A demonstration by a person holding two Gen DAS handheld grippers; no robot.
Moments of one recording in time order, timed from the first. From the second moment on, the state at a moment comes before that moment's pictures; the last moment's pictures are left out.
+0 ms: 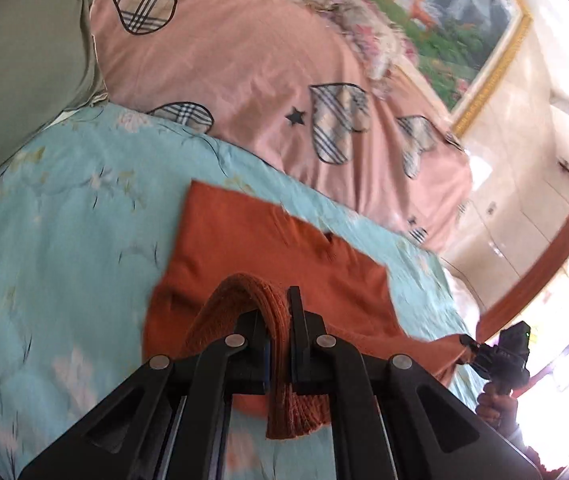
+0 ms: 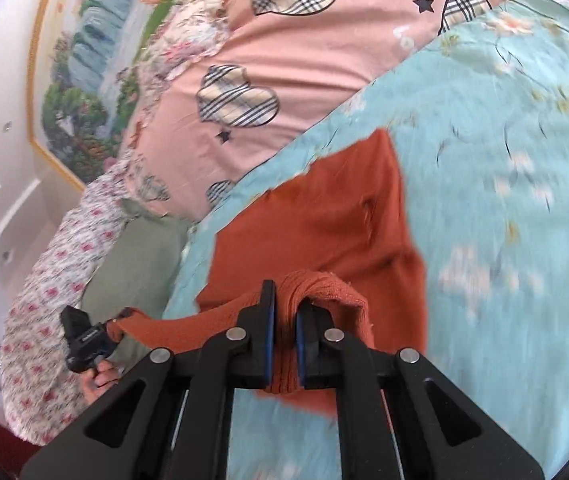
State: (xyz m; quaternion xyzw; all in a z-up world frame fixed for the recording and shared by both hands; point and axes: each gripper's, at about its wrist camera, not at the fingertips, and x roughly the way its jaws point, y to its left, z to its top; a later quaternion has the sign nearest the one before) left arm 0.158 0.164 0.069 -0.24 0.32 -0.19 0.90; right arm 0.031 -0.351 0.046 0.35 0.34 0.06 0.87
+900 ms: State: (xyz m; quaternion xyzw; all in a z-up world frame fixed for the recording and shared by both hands) left arm 0.255 0.073 -0.050 -0.20 0.45 -0.24 0.83; right arm 0.152 -0.346 0.003 0.25 0.42 0.03 0.87
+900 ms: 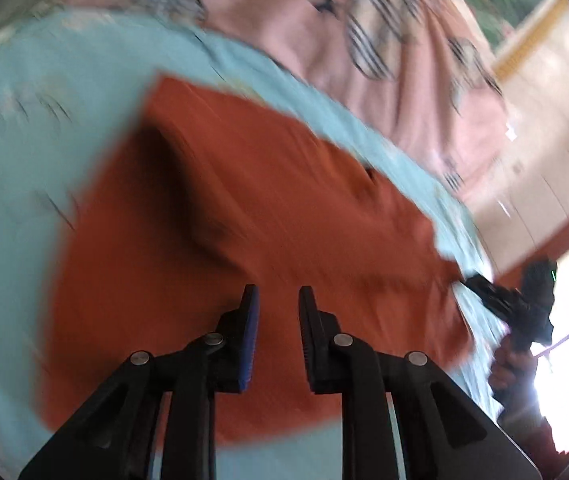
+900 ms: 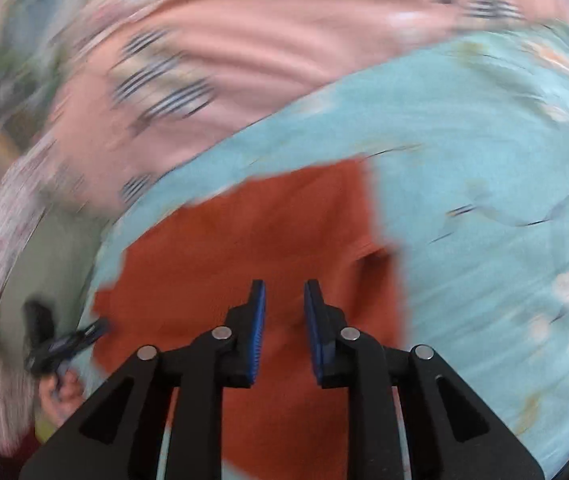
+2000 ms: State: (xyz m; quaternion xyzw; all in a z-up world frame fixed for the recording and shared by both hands) left arm 0.196 0.080 -0.037 -0.23 0.42 -0.15 0.86; right arm 0.138 -0.339 -0.028 0.25 0.43 -0.05 0.86
